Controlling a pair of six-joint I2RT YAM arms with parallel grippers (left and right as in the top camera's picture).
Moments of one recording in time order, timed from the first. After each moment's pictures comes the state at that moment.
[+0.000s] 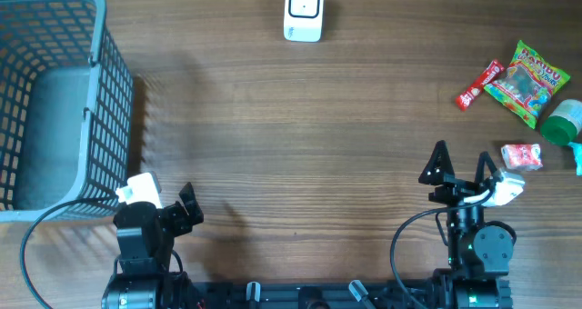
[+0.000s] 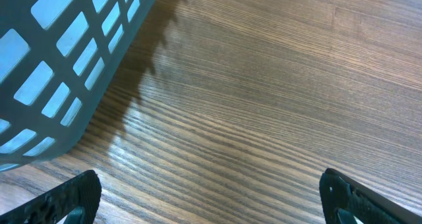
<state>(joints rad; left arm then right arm) 0.06 0.28 0.30 -0.73 -0.12 -0.24 -0.02 0.02 0.01 0.01 0.09 0.39</state>
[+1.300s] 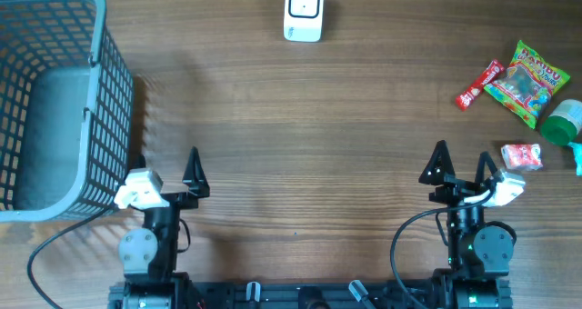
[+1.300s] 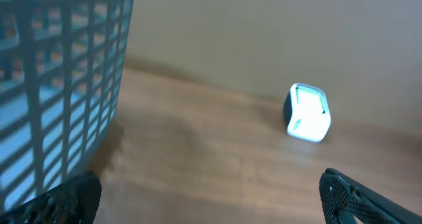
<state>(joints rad) 0.02 0.03 0.01 -0.04 -0.01 -0.24 -0.02 0.01 0.01 0.01 0.09 0.39</state>
